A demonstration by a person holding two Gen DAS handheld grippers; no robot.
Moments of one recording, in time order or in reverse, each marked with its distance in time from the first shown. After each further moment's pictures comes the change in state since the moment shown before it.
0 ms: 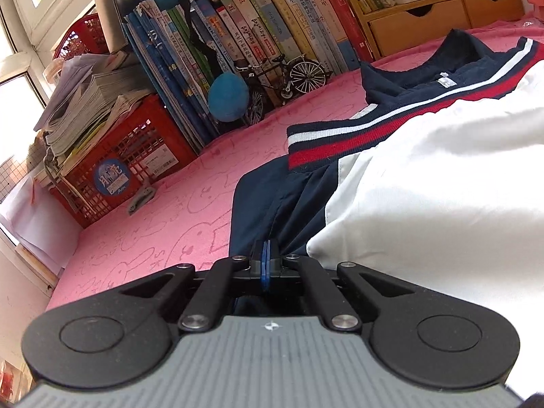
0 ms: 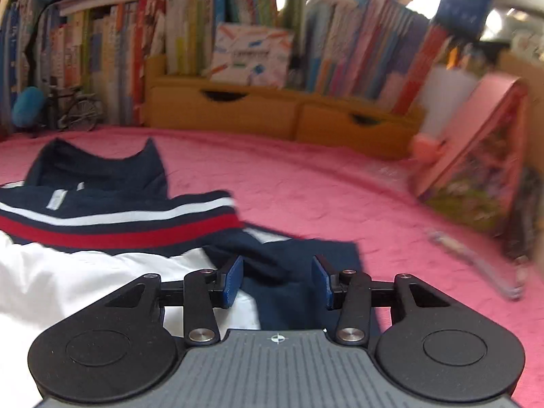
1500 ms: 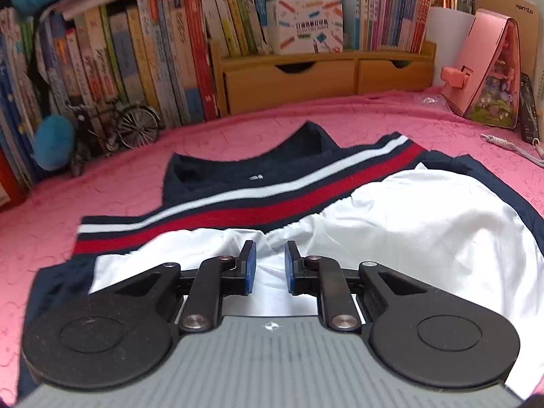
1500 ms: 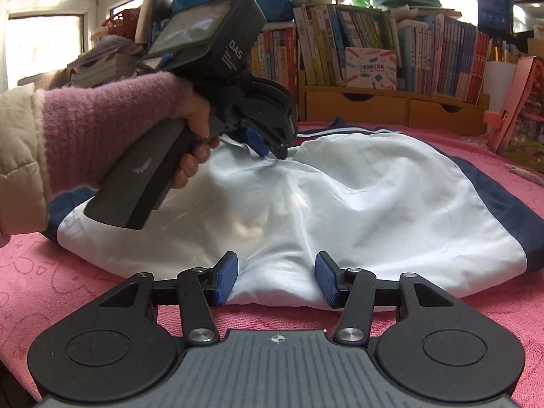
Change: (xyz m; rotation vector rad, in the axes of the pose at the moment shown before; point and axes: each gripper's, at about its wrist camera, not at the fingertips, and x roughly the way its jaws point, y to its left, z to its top) left arm -0.006 -0.072 0.101 -0.117 -0.053 -0.501; right arm -0.125 0.128 -0.099 0.075 -0.017 0.234
